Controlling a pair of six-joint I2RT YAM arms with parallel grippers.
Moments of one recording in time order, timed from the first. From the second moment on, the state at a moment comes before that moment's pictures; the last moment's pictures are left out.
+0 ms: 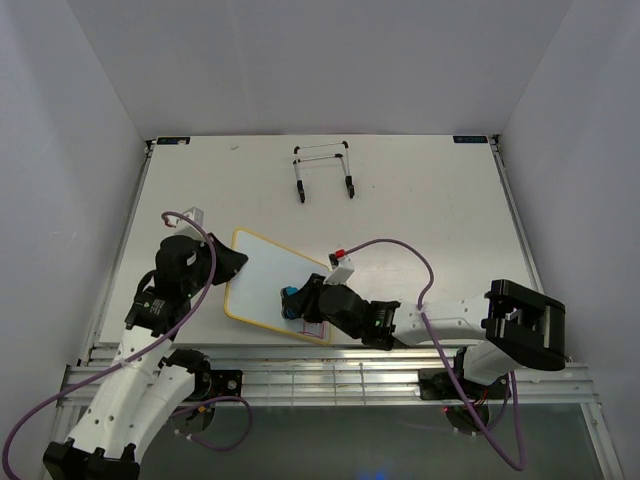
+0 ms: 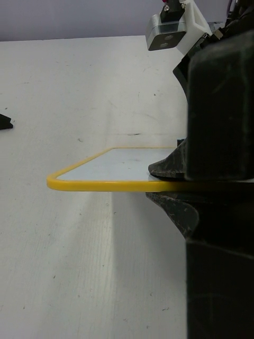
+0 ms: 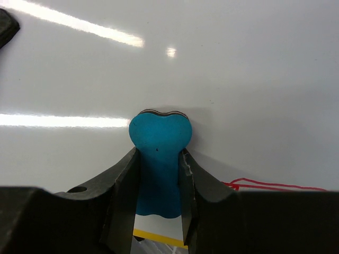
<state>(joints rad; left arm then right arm) -0.28 0.67 0.66 -0.48 0.12 -0.64 1.32 1.50 0.67 0.36 0.41 1.13</state>
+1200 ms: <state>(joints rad) -0.30 0.65 0.69 -0.48 0.06 -0.66 1.36 1.43 0.73 0.08 0.30 1.00</state>
